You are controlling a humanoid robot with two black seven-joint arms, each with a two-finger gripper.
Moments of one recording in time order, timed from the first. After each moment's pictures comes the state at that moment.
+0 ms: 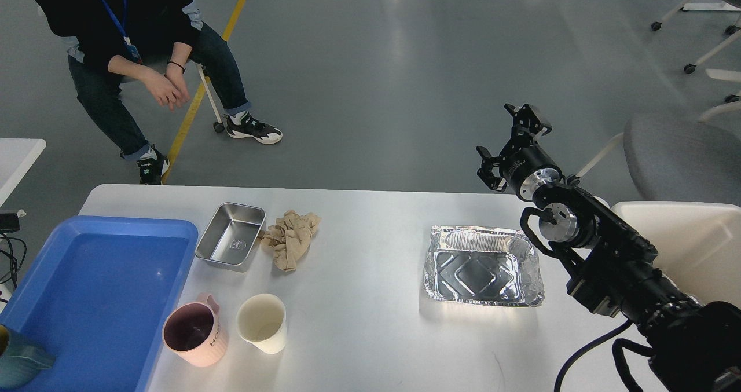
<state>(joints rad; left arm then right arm) -1.07 1.55 -0.01 -1.41 1.01 -0.73 -0.39 0.75 -0.09 0.98 0.63 -0.29 0.10 0.15</state>
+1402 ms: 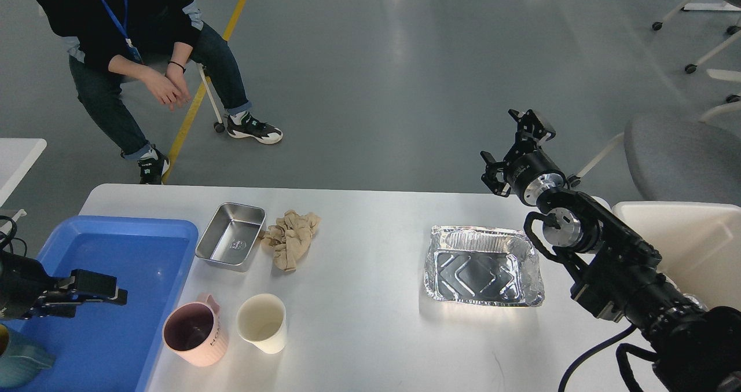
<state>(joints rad) -1.02 1.12 0.14 -1.31 1.02 -0.69 -0.10 0.73 -0.10 0.99 0.64 -0.29 0.10 0.15</state>
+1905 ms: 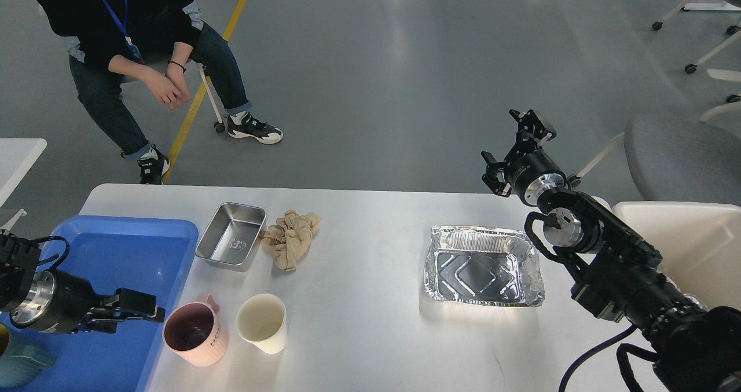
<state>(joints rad) -0.94 0.98 0.14 -1.26 1.02 -0.65 -0.09 0.73 -0.10 0.99 0.64 -0.29 0.10 0.16</state>
